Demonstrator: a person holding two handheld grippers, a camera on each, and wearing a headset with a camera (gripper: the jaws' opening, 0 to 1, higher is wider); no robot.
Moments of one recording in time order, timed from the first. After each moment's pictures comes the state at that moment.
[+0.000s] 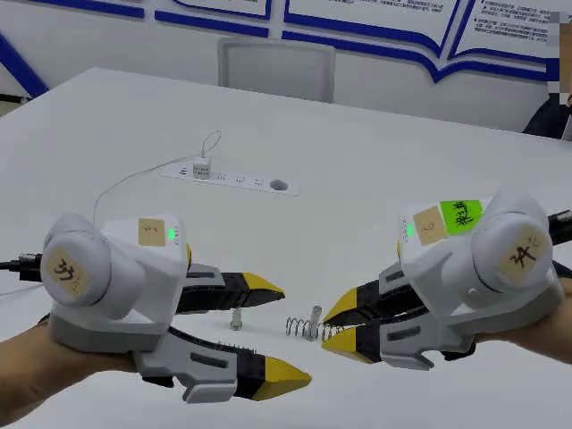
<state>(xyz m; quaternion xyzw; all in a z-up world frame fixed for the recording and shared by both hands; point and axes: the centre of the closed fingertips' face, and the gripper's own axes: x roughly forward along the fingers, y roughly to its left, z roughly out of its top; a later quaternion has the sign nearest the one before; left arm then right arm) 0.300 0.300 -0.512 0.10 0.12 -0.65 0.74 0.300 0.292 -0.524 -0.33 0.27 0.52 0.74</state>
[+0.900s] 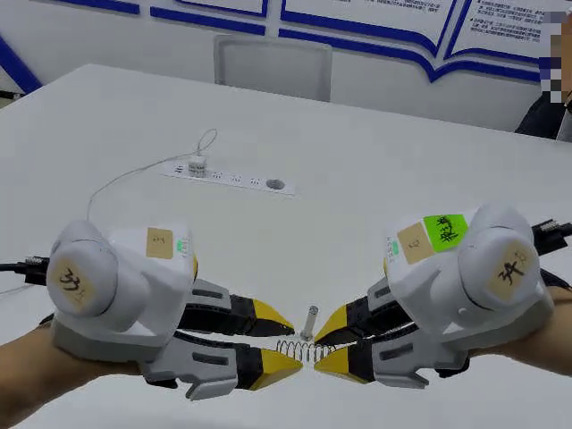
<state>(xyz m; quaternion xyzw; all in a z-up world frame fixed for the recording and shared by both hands) 0.294 0.298 -0.525 0.13 0.13 -0.67 0.72 0.290 0.299 -0.535 -0.34 0.28 0.54 0.71</state>
